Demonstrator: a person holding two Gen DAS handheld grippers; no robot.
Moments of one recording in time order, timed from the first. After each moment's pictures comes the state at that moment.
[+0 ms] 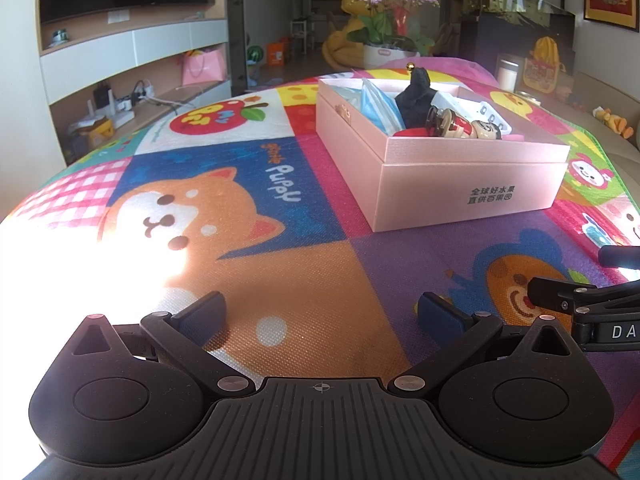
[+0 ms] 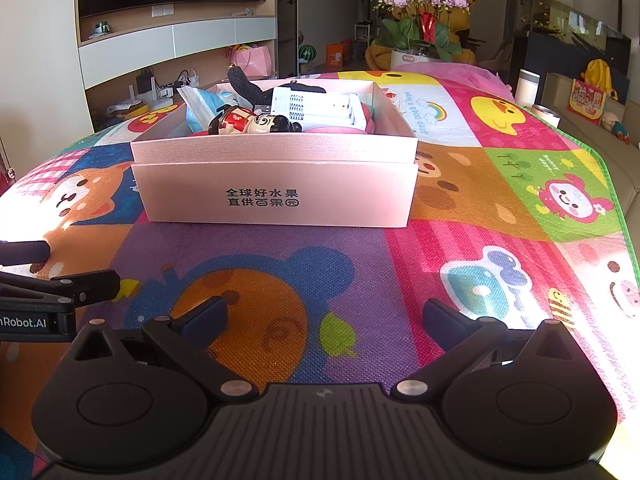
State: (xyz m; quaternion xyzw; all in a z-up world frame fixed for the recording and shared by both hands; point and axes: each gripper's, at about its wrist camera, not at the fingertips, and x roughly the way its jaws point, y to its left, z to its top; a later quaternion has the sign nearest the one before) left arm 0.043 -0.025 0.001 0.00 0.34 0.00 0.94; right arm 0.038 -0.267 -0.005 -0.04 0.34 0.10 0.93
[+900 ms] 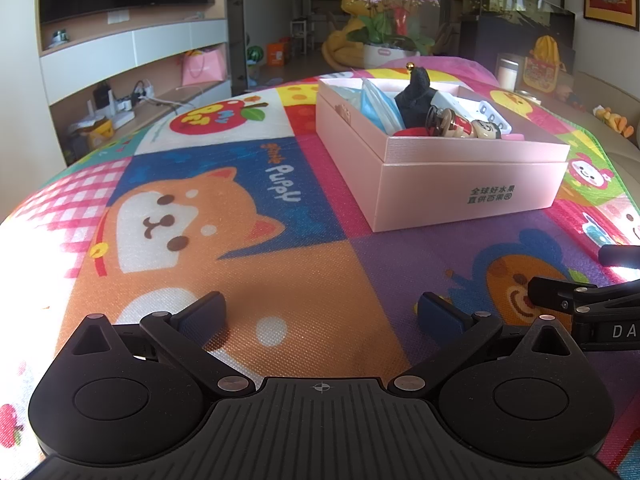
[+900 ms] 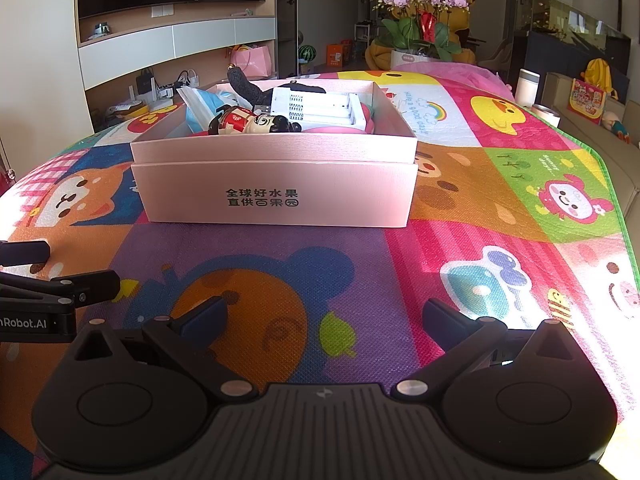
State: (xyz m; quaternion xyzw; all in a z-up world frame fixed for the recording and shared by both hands) left arm 0.042 -0.025 0.002 0.00 0.34 0.00 0.94; right arm 0.038 -0.266 -0.005 -0.04 0.34 0.10 0.93
